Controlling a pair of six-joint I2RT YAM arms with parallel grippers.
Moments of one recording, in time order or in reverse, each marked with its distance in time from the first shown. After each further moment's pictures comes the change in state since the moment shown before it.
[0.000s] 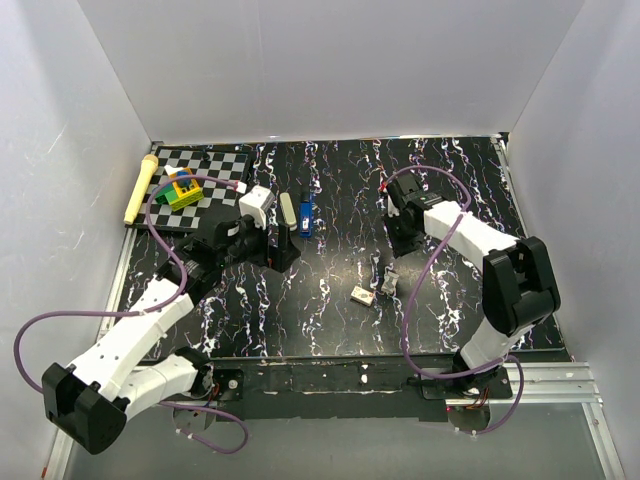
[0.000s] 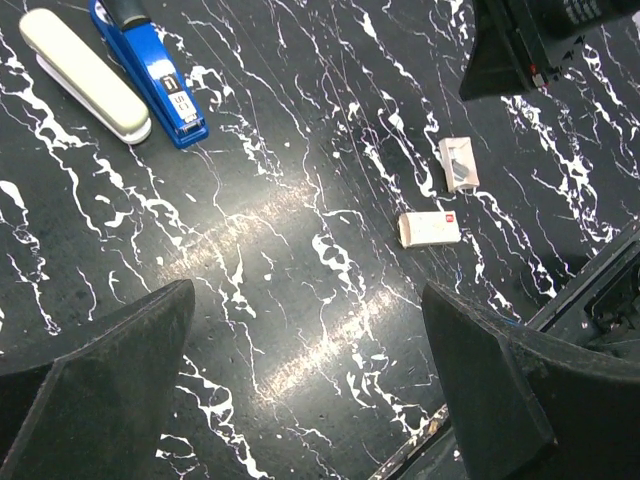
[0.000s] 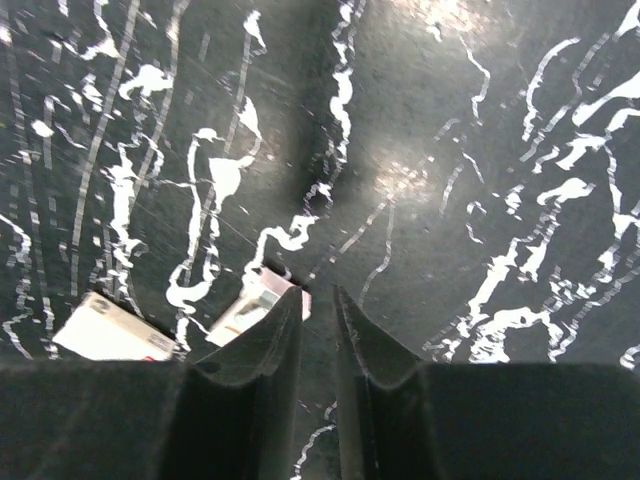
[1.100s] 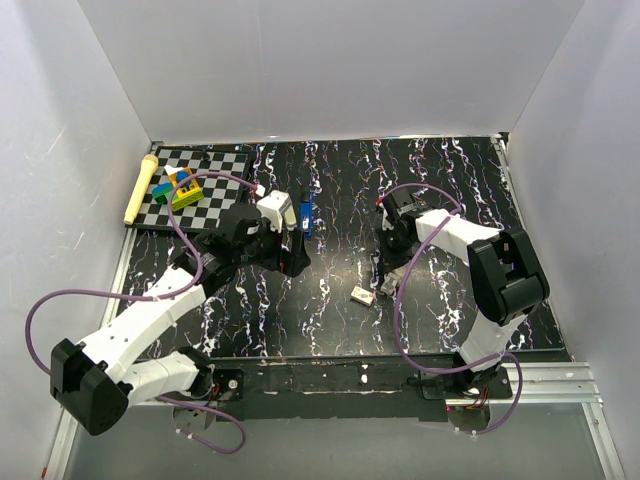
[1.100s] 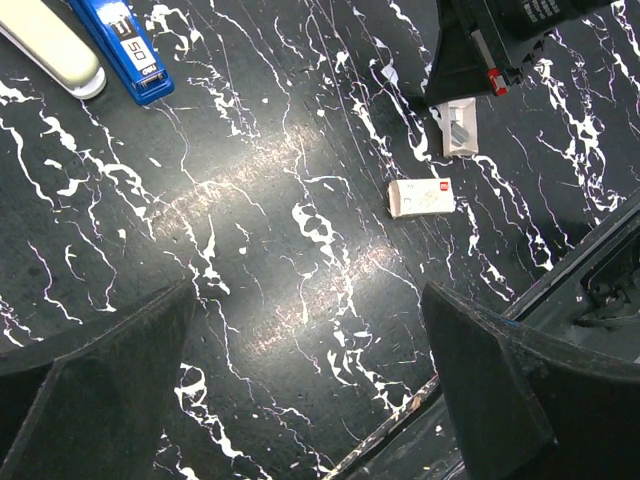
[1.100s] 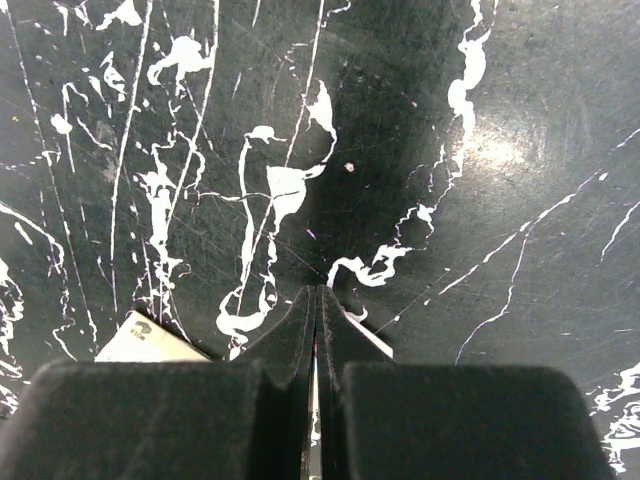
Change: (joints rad) left arm -0.091 0.107 0.042 -0.066 -0.047 -0.037; right arm -0.003 0.085 -0.100 0.146 -0.192 0.110
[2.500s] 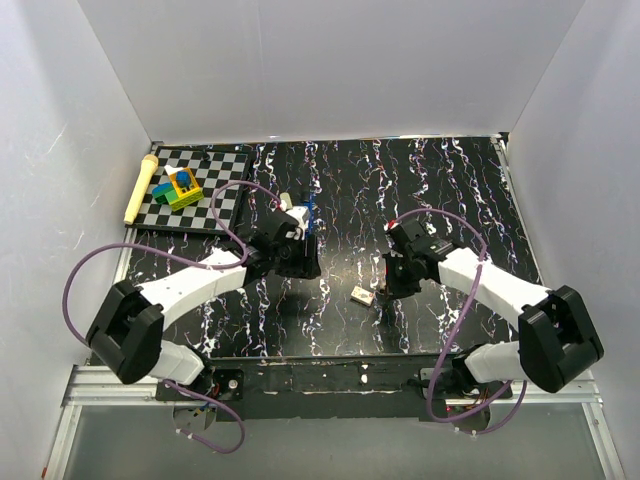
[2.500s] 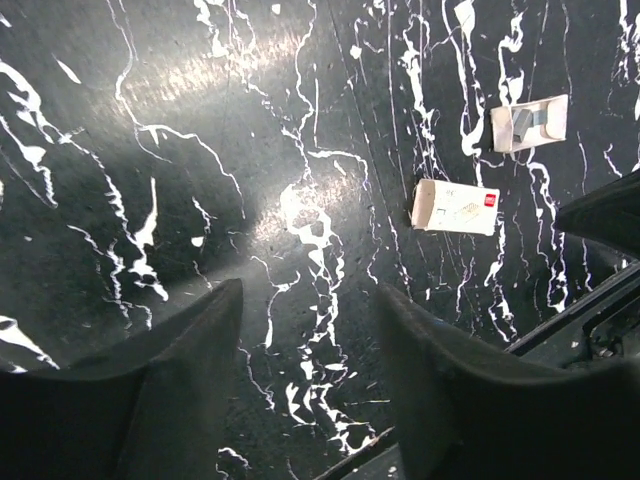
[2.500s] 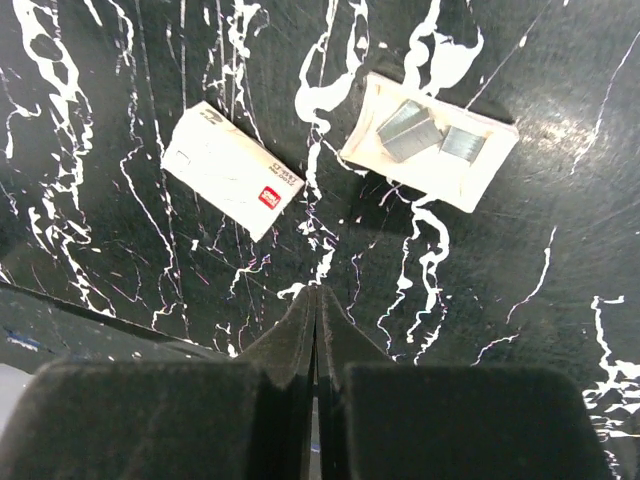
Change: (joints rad) left arm -0.074 0.298 -0.027 0.122 -0.073 -0.262; right arm 0.136 -0.422 -0.268 -0.065 -0.012 0.245
